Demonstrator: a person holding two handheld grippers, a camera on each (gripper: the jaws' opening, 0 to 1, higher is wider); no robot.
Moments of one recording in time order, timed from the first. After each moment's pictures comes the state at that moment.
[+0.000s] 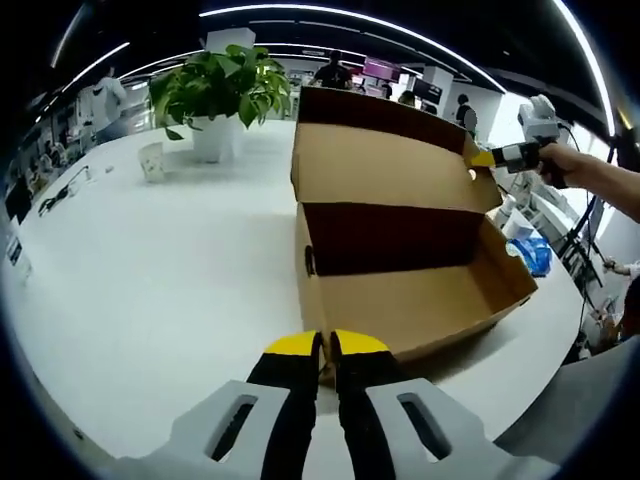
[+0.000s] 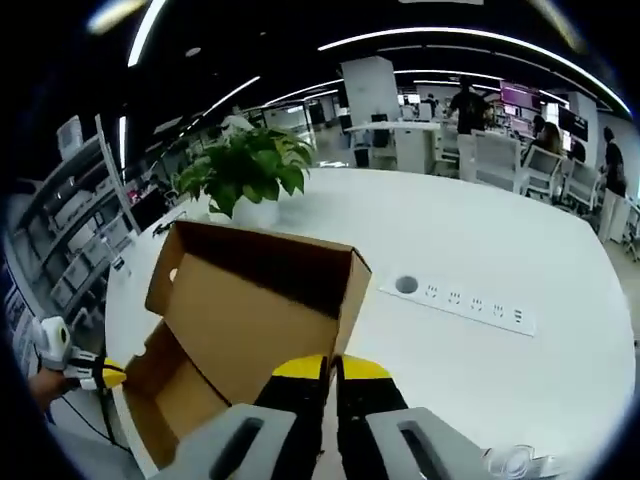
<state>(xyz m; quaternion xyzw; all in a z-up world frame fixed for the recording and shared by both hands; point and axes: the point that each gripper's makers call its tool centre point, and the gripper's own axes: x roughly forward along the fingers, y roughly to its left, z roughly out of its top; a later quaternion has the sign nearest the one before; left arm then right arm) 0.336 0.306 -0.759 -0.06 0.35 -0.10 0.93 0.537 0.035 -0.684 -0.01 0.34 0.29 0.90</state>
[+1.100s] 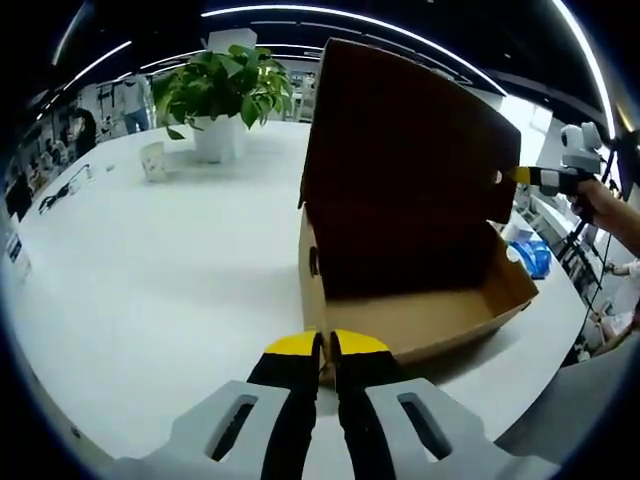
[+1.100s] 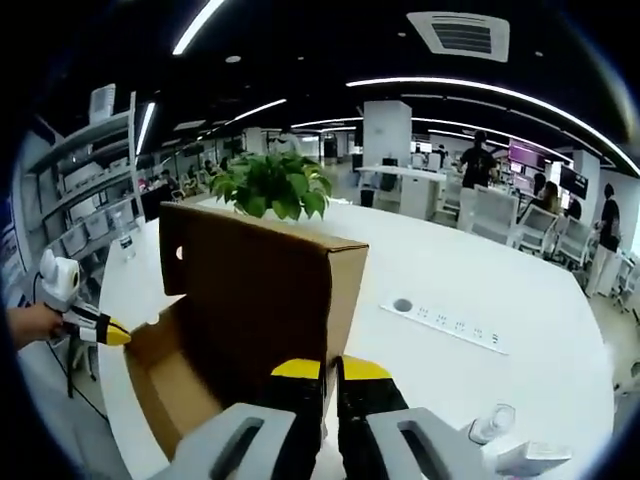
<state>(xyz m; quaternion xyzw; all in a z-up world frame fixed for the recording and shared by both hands) 0.334 0.308 -0.759 -0.07 0.35 -0.10 0.93 0.481 0.023 -0.671 -0.07 0.24 0.29 0.92</state>
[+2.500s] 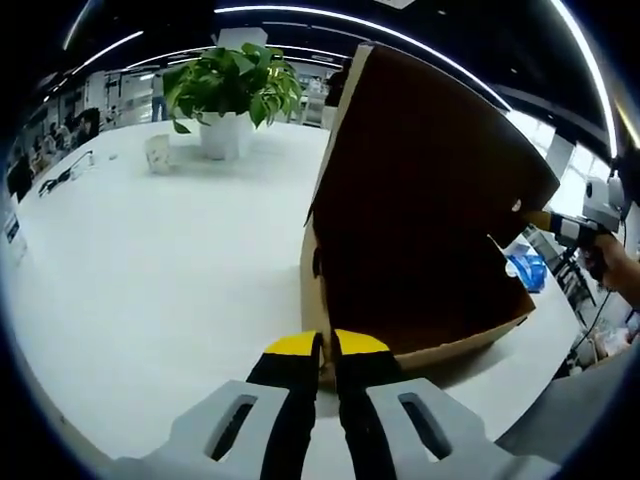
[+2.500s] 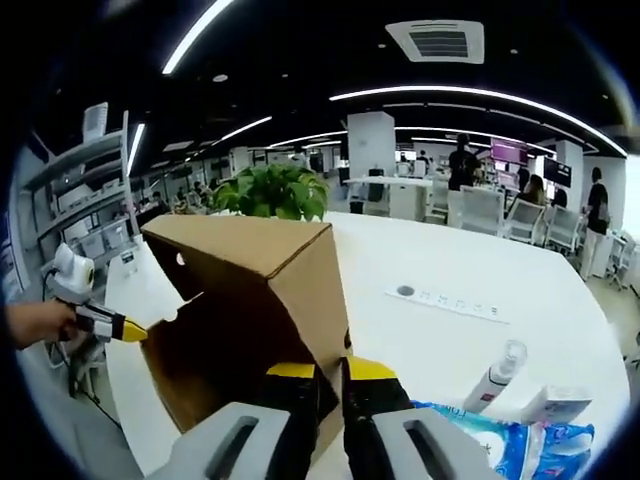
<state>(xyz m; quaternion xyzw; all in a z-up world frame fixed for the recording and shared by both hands) 0.335 0.309 -0.758 -0.10 0.34 -0.09 0.93 0.428 0.023 -0.684 -0.02 0.22 0.27 0.94</state>
